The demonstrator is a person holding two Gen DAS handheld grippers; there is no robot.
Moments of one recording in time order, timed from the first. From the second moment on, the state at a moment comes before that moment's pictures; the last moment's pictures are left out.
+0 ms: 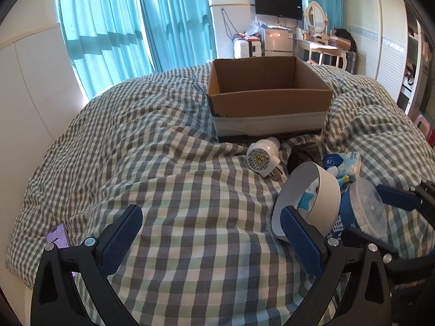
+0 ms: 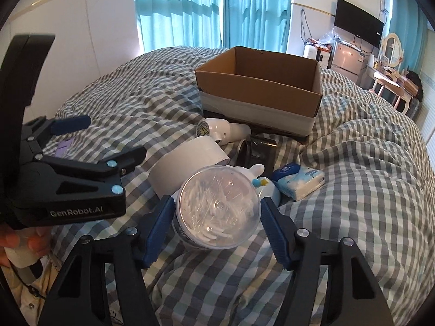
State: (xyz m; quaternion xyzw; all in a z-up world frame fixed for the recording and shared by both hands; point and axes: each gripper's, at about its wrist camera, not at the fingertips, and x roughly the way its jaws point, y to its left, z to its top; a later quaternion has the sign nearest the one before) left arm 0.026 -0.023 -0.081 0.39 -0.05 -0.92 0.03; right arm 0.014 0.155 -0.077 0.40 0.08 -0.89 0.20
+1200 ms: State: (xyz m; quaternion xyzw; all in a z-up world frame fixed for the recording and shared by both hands) left arm 0.021 0.036 -0.111 0.41 -0.11 -0.90 -0.12; right arm -0.004 0.192 -0.046 0.37 0.04 -0.91 0.16
